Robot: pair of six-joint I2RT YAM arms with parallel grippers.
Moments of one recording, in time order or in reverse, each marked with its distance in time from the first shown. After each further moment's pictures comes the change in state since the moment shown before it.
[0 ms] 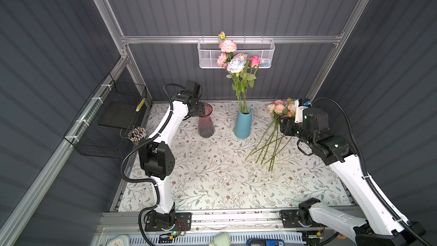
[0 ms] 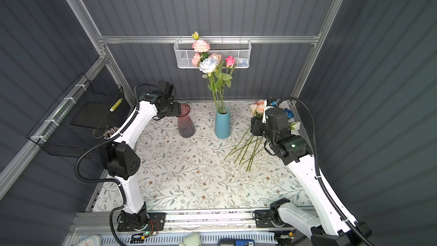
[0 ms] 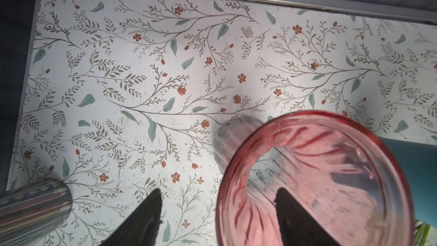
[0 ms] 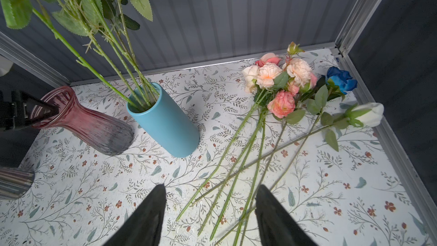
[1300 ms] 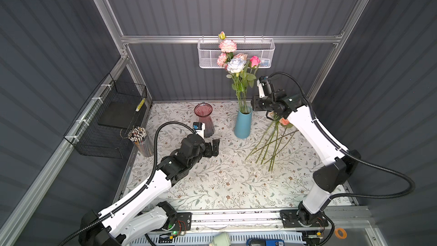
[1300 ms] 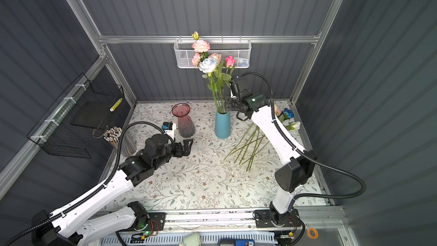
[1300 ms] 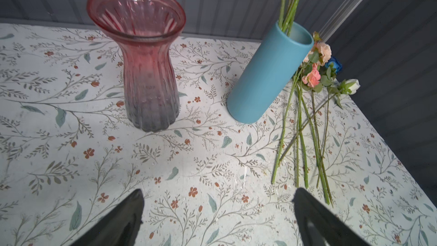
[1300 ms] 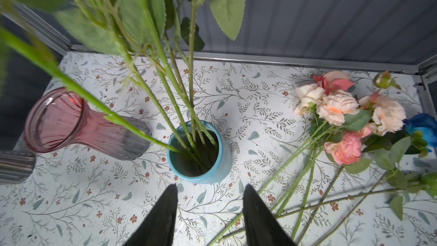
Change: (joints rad) left arm -0.431 -0.961 -1.148 0.735 -0.108 -0.105; right arm 0.126 0.650 0.669 -0.170 -0.034 -0.044
